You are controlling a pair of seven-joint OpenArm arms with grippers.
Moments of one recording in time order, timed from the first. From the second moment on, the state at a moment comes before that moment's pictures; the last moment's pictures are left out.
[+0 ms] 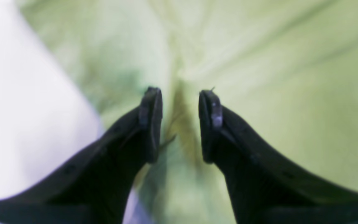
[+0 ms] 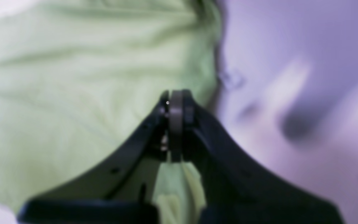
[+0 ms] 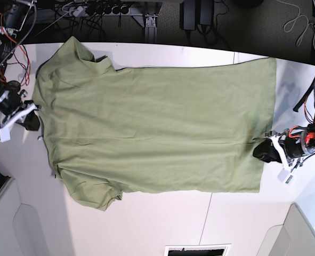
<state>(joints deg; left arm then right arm) -20.1 -43.9 14.8 61.5 -50.4 -38.0 41.3 -2.6 19.2 24.9 85.3 36.4 31.5 -51.6</state>
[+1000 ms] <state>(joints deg) 17.7 -51.5 -9.0 67.8 -66.1 -38.0 49.5 -29.8 18.9 35.5 97.5 47.5 33.1 -59.5</state>
